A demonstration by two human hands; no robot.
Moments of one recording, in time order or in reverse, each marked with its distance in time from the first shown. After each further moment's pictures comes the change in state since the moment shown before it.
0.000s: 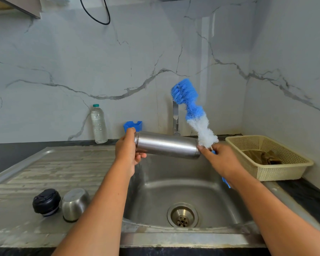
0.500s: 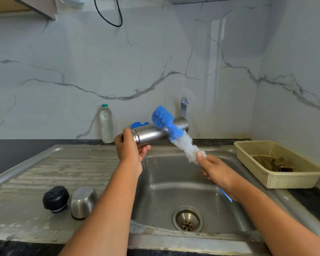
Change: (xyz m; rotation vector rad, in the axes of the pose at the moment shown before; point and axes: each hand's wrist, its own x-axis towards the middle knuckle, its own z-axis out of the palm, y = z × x) left_hand -0.001 0.006 -0.004 -0.300 0.146 0.020; right_hand -0.014 0.000 0.026 0.080 -0.317 0.026
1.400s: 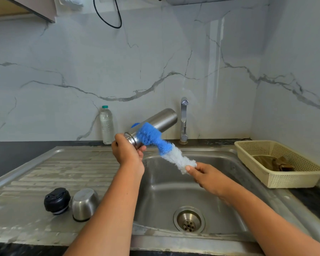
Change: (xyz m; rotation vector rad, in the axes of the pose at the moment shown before) left_hand 0.003 -0.002 0.002 -0.141 0.148 -0.003; right_hand -0.004 0.000 0.017 -0.198 -0.140 -0.024
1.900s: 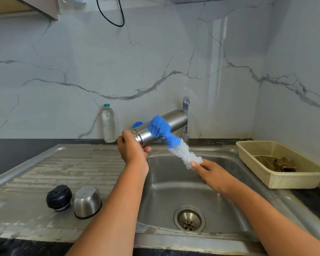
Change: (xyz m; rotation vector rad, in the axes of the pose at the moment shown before) left_hand -0.008 -0.004 0.005 0.066 -0.044 0.078; right_hand 0.003 0.005 -0.006 0.040 0.048 0.000
